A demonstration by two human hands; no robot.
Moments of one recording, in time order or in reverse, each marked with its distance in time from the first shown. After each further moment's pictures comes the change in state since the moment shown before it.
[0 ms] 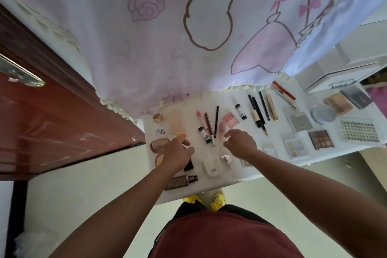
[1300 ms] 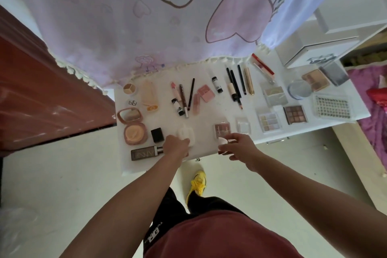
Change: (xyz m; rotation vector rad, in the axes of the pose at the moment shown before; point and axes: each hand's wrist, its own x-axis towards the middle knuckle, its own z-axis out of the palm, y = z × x) left_hand -0.015 -0.008 0.129 -0.403 0.125 -0.390; right_hand -0.087 0.096 0.001 0.867 -0.210 0.290
